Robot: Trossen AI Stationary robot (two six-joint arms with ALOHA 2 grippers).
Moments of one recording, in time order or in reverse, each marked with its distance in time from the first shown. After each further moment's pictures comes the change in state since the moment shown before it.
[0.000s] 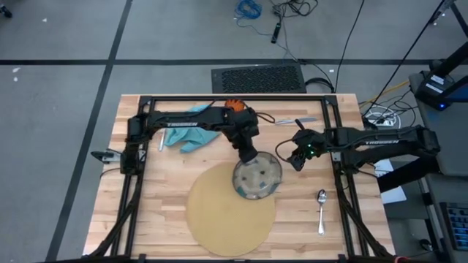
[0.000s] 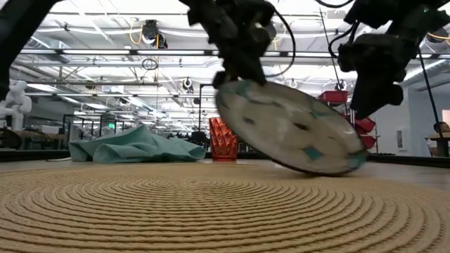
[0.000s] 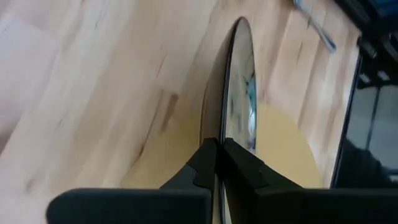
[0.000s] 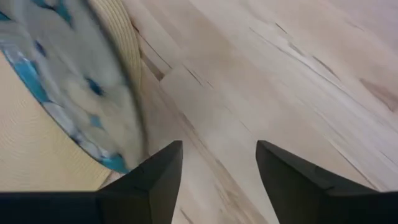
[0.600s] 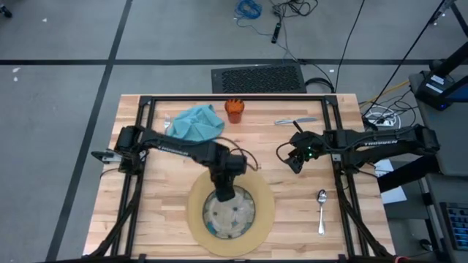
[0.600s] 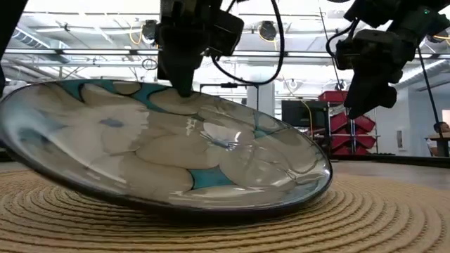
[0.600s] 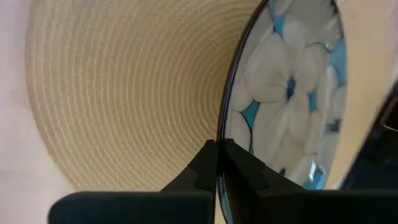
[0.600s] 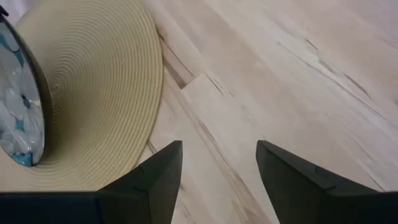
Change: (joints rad) left arm -0.312 -0.068 -0.178 -0.218 -0.150 -0.106; right arm 0.033 0.005 -0.025 0.098 -0.006 -0.019
